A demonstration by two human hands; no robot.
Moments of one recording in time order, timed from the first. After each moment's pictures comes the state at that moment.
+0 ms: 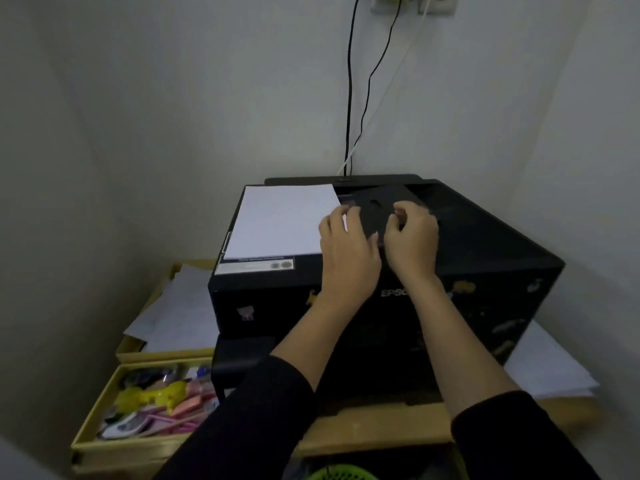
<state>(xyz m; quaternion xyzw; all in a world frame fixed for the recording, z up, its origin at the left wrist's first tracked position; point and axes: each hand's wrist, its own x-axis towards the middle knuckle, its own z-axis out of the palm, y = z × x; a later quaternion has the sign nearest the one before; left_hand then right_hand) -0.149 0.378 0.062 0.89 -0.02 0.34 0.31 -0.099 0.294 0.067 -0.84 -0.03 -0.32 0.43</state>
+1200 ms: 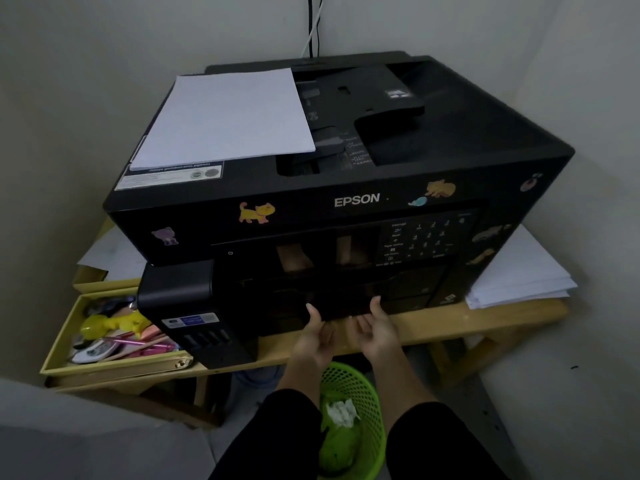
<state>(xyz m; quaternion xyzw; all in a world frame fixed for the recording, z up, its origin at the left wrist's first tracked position) -0.193 0.356 -0.230 0.36 0.37 -0.10 0.85 -0.170 0.248 -0.197 -0.33 0.38 0.16 0.85</state>
